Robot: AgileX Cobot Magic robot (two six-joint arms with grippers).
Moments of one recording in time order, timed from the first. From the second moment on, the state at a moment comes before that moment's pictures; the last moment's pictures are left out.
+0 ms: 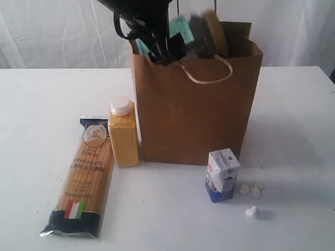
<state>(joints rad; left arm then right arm) -0.74 1.74 -1.77 0.10 0.75 0.61 -0.05 0.00 0.00 -0.07 0.35 0.19</state>
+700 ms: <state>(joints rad) -0.74 1.65 -1.77 -0.06 0.62 0.76 -0.05 0.00 0.00 -0.07 0.35 0.19</state>
